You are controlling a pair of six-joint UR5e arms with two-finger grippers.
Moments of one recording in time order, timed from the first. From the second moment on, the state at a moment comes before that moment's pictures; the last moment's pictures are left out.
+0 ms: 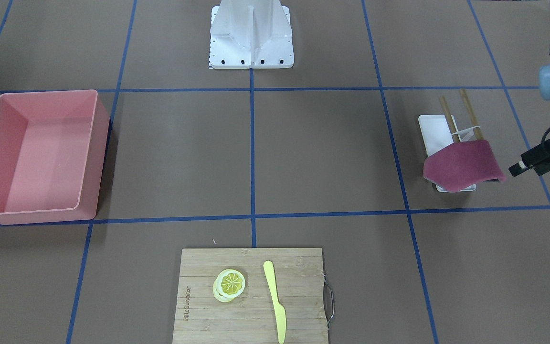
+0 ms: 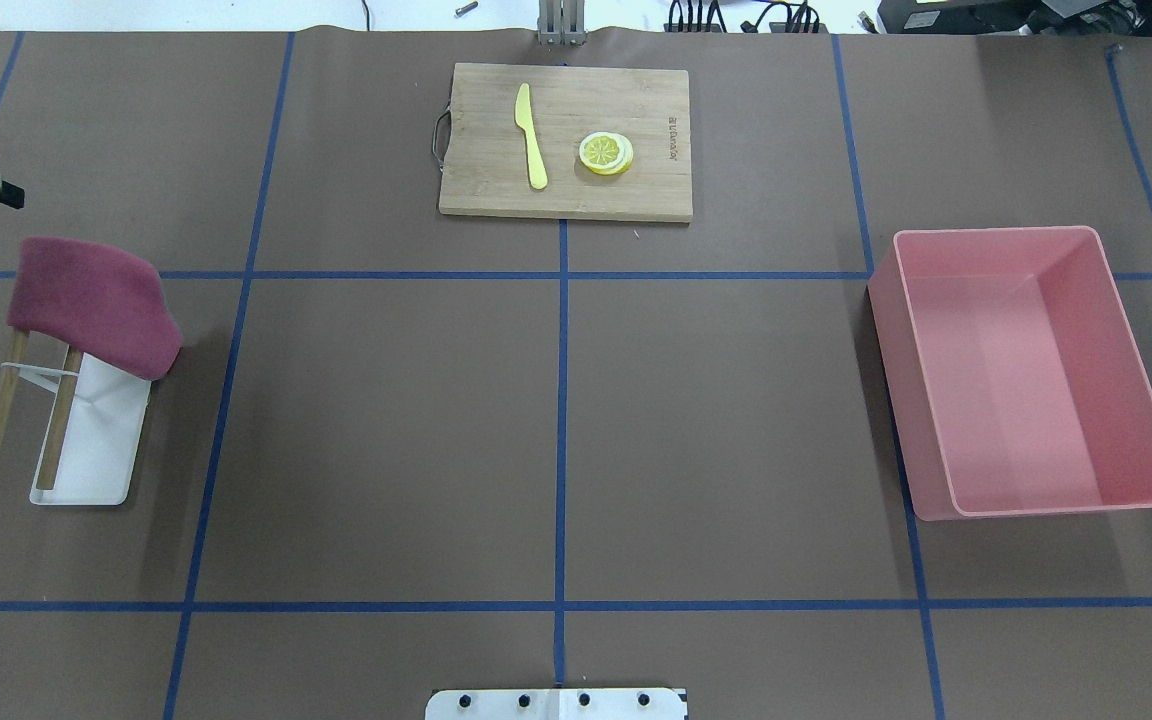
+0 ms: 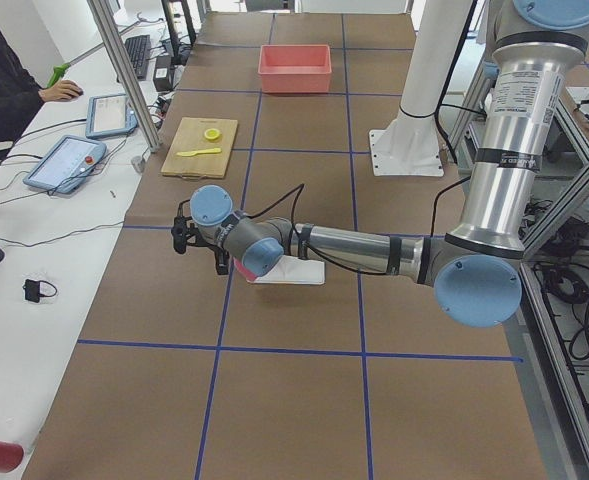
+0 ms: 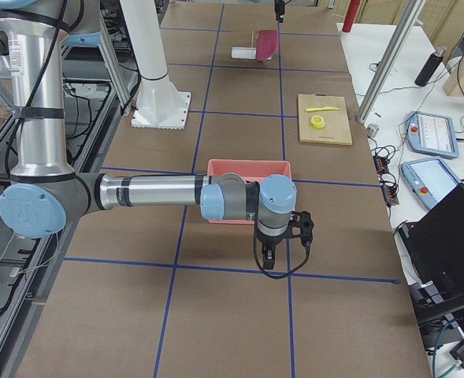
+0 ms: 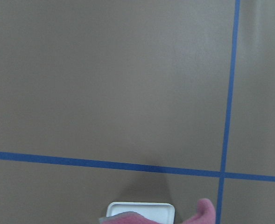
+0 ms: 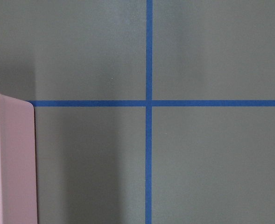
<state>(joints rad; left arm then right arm) -1.27 -1.73 -1.49 -2.23 -2.53 -0.92 1.57 -1.58 1.64 -1.58 2.36 0.04</state>
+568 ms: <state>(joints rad) -1.22 -1.72 -1.48 -2.27 -2.53 -0.97 1.57 -1.58 1.64 -1.58 2.36 0.04</state>
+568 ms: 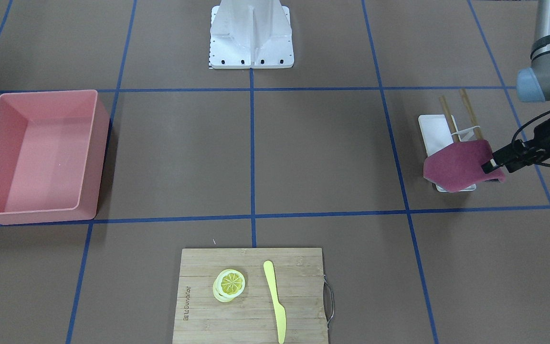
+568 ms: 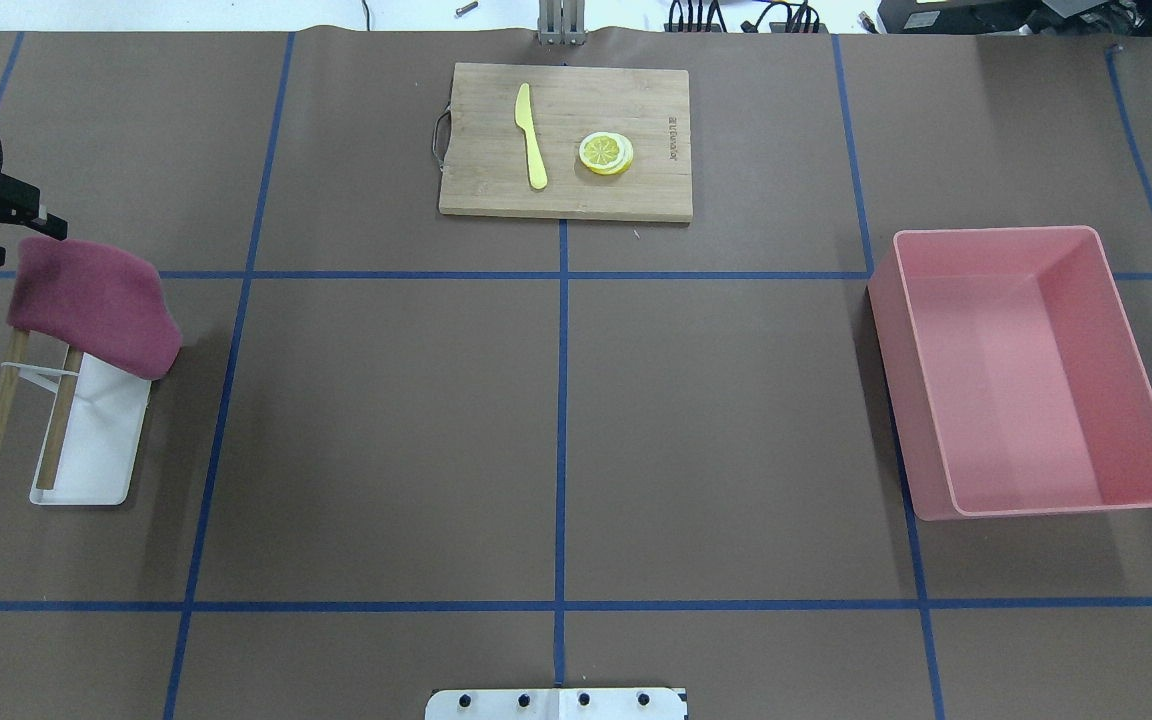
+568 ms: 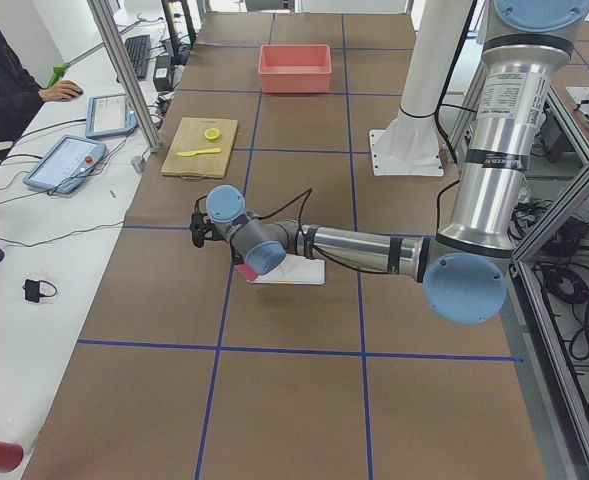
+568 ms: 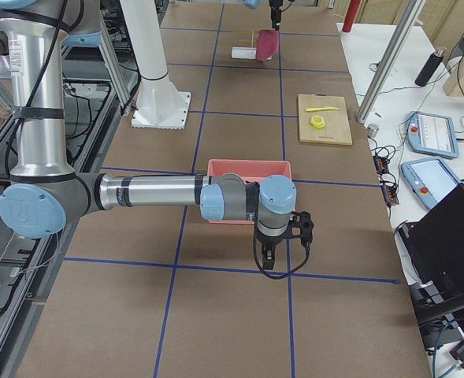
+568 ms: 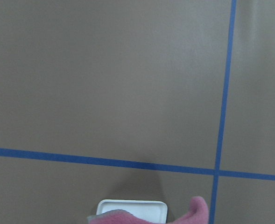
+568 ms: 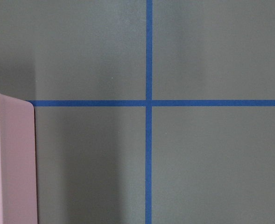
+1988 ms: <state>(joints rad) -1.25 -1.68 -1.47 -2.35 -2.59 -0.97 1.57 -1.58 1.64 -1.58 2.37 0.04</state>
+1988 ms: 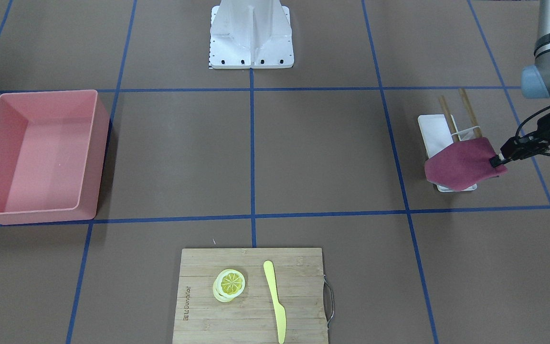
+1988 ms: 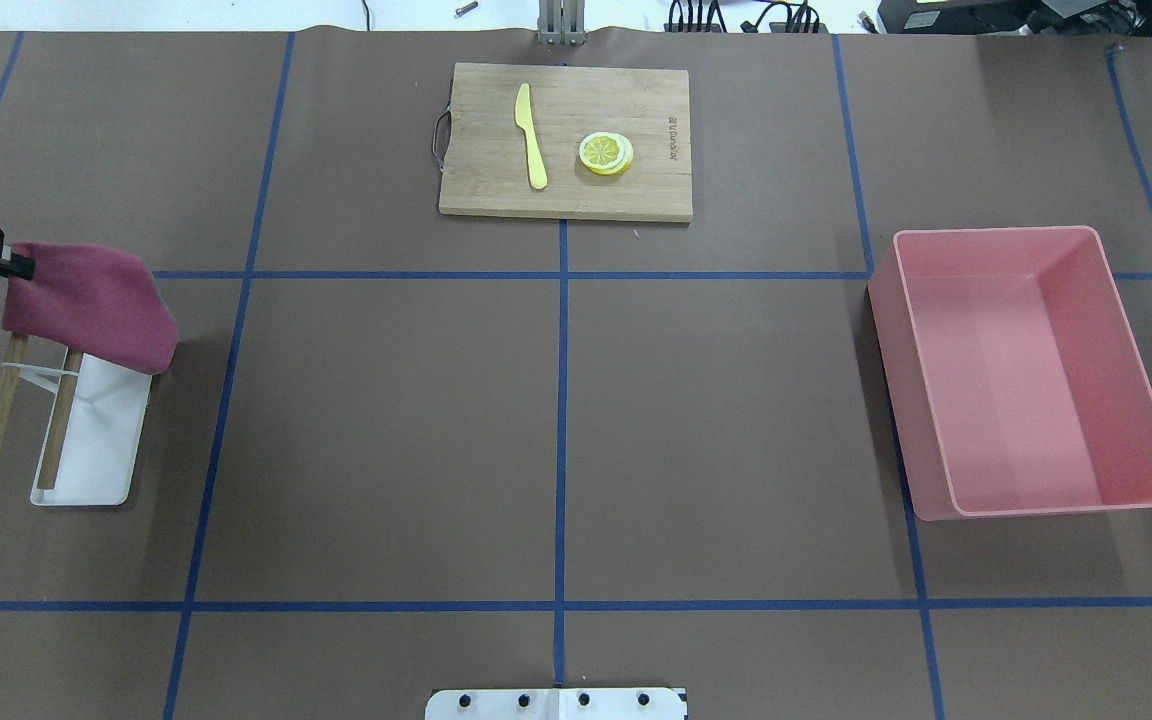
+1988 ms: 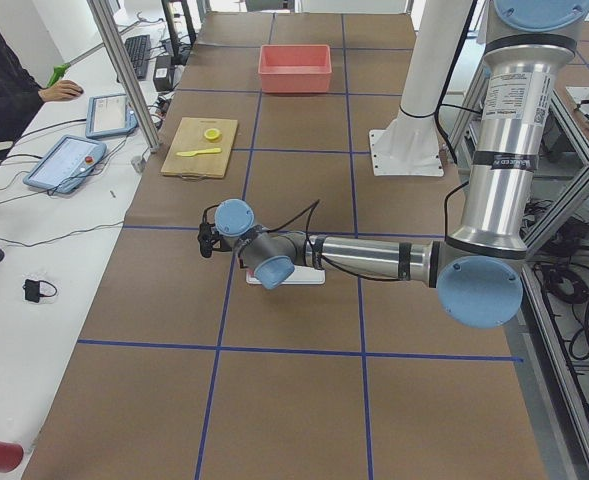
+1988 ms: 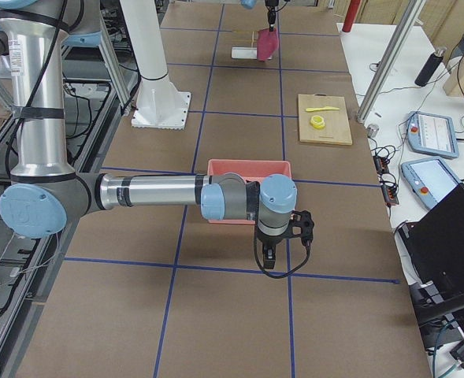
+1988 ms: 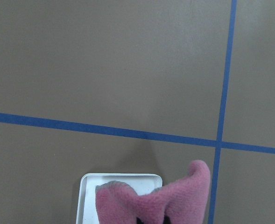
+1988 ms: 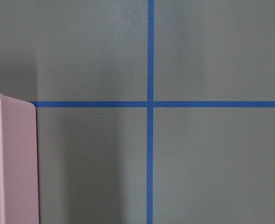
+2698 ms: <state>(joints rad) -1.42 -1.70 -1.49 -2.34 -2.73 -0.99 1.57 -1.57 1.68 -1.58 2.36 0.04</state>
